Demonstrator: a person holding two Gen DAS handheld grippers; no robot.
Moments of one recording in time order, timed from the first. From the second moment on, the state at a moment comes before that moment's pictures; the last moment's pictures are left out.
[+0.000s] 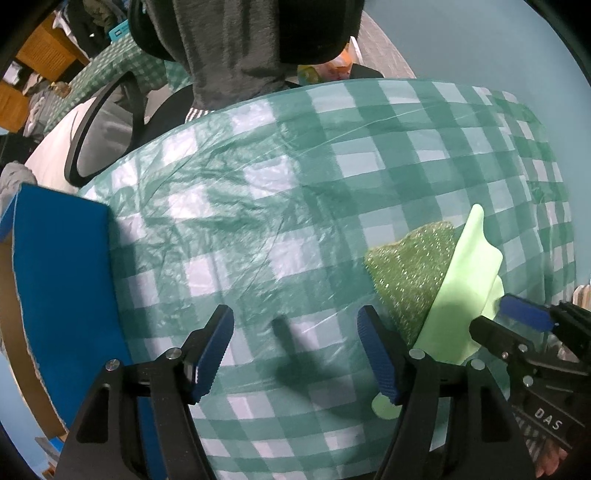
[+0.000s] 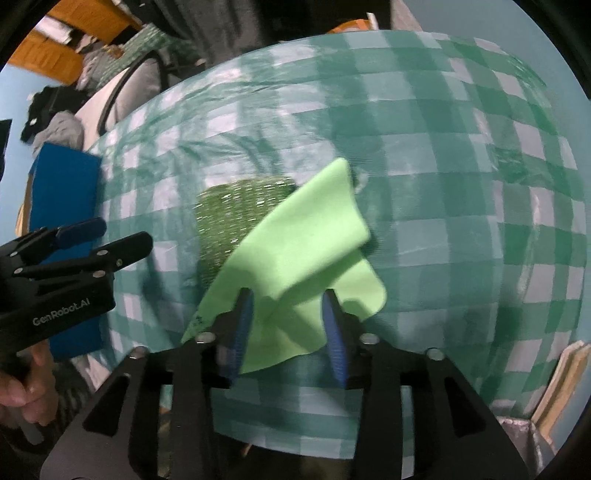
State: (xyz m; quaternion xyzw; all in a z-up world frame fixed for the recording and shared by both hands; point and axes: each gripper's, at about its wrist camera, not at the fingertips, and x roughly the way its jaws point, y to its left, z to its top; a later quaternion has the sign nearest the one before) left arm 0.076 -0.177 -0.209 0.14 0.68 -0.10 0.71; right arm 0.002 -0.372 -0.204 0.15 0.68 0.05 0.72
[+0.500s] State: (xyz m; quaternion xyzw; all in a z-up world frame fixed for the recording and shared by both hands) left arm 0.094 -0.196 -0.230 0.12 0.70 -0.10 0.70; right arm 0.025 -0.385 -0.216 0.17 0.67 0.00 0.72
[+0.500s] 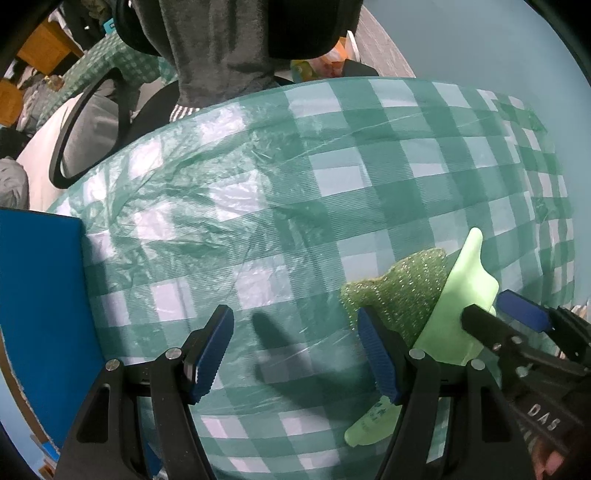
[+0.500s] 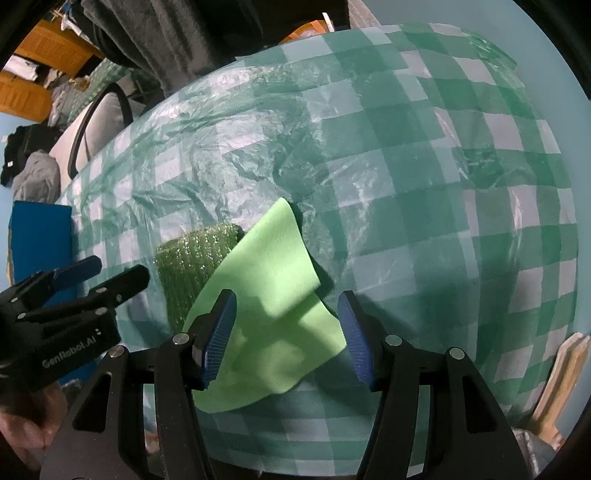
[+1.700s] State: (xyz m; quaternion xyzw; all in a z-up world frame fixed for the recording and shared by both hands) left arm 0.096 -0.158 -0.236 0.14 0.70 -0.04 0.70; right arm -0.001 -0.455 -0.213 0.11 0.68 -0.09 0.72
